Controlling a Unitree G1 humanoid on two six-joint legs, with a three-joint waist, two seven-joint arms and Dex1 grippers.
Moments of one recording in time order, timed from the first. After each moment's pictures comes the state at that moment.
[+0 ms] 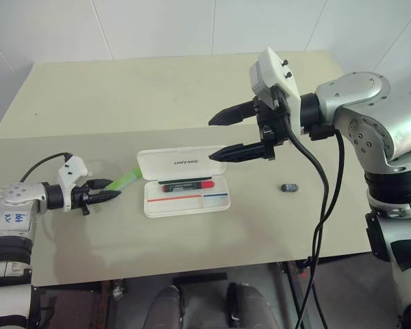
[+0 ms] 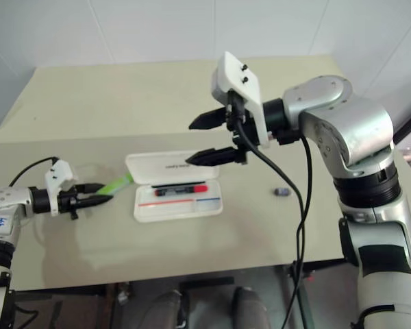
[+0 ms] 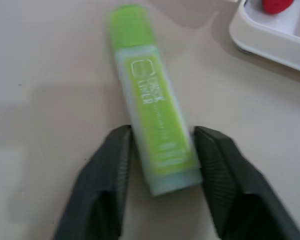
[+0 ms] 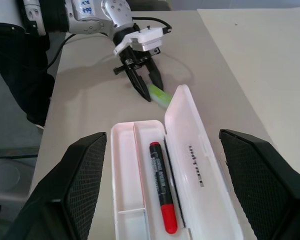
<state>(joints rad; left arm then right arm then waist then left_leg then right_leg) -0.48 0.85 0.10 0.61 -0.19 0.03 -1.17 -1.13 -0.68 0.22 -0.10 0.50 0.85 1.21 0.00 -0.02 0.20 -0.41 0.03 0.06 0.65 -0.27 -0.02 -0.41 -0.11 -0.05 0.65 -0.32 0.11</state>
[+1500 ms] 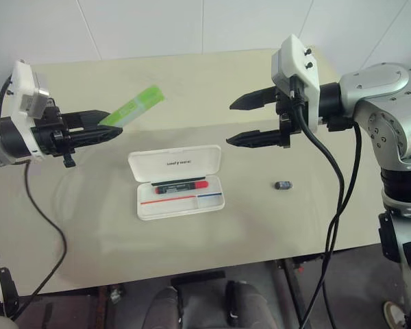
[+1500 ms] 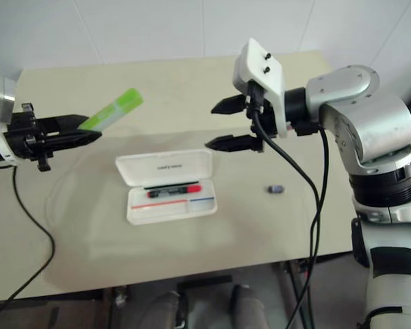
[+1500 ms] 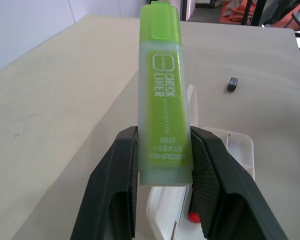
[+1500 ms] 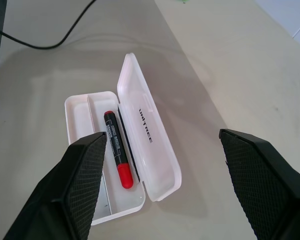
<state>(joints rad) -0.62 1.00 0.31 -0.04 -0.62 0.65 -1.13 -1.11 -0.75 0.18 -0.14 0.43 0.85 1.19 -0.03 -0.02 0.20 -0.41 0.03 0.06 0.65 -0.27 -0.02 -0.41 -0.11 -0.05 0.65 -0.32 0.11</state>
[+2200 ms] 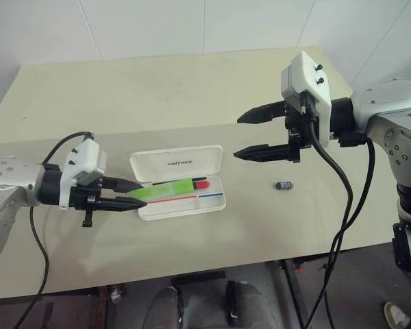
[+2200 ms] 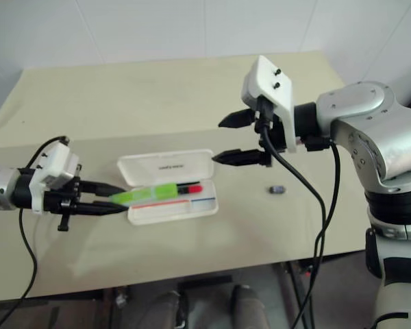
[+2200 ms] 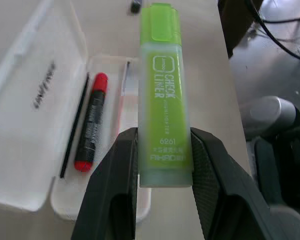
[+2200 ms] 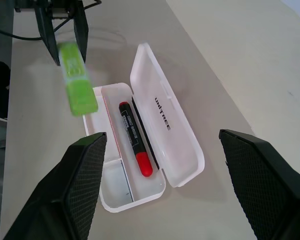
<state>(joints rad) -0.33 1.08 0.17 -0.31 -0.58 0.61 -1.24 -1.03 -0.82 0.13 -0.28 0.54 0.96 1.14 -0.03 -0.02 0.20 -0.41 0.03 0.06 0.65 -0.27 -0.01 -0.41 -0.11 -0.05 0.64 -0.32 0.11</state>
